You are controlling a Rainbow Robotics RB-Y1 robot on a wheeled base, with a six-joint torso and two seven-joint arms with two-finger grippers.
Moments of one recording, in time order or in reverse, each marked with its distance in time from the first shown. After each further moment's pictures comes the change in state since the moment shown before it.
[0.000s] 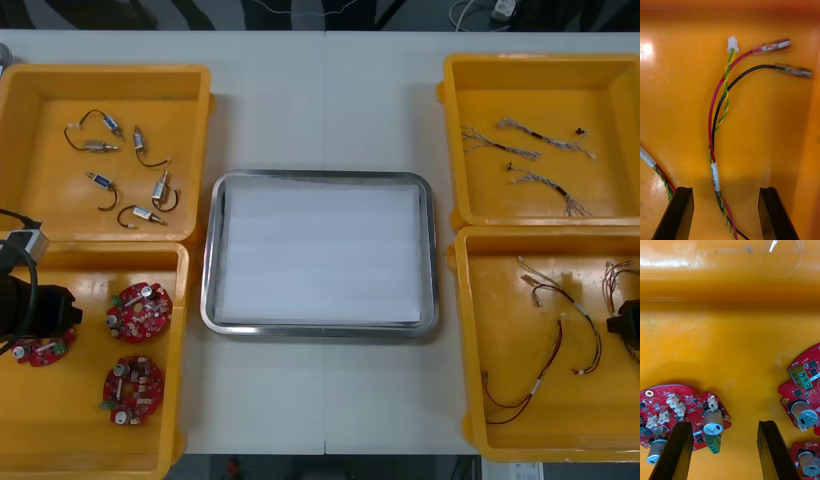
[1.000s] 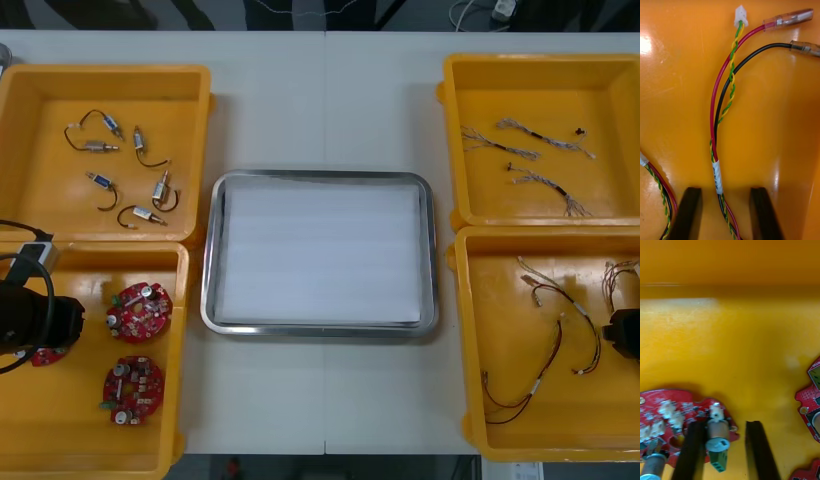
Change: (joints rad) right arm 0.030 0.000 0.034 0.018 0.003 -0.069 0.000; left arm 0.027 0.000 -0.066 0.032 -0.066 -0.090 0.000
